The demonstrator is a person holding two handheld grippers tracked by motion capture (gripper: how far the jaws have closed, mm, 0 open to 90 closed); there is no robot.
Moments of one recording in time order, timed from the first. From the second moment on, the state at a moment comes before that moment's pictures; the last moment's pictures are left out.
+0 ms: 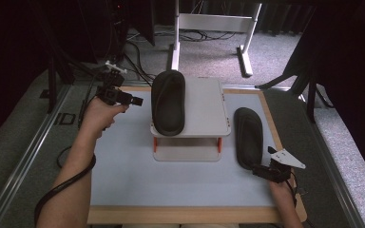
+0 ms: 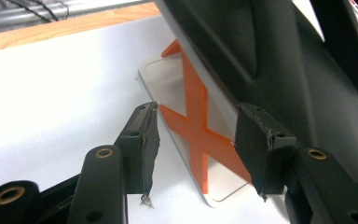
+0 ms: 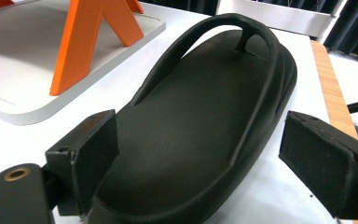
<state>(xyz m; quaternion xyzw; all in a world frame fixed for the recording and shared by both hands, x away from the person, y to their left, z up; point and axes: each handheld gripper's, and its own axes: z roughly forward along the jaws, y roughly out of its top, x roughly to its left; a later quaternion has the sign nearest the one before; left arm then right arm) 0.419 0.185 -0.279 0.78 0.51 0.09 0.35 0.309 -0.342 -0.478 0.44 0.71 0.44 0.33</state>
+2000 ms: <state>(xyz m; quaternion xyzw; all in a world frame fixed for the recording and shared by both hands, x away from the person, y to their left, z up) 0.299 0.275 -0.475 0.63 0.50 0.37 0.47 0.312 -0.346 -0.477 0.44 0.72 0.45 0.29</state>
